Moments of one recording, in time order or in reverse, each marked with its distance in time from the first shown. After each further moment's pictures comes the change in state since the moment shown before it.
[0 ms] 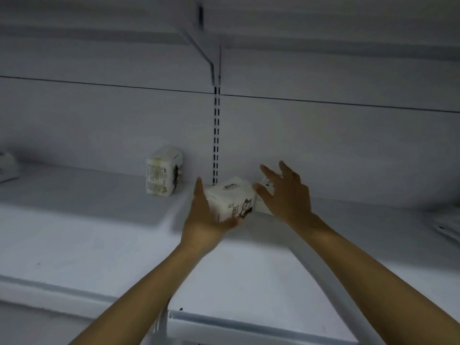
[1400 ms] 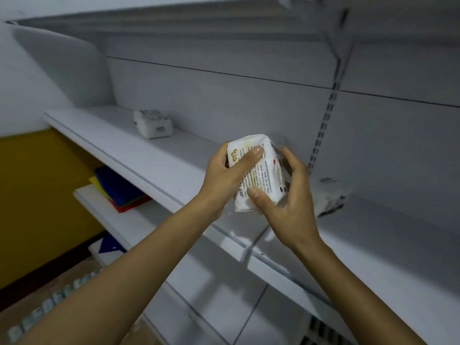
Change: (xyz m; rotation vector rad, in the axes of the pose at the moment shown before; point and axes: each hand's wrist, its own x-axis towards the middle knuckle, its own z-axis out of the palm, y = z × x) left_hand -0.105 0.120 -0.120 -0.354 0.337 -0.045; right_hand -0.119 -0.157 -0.033 1.126 -0.107 -0.471
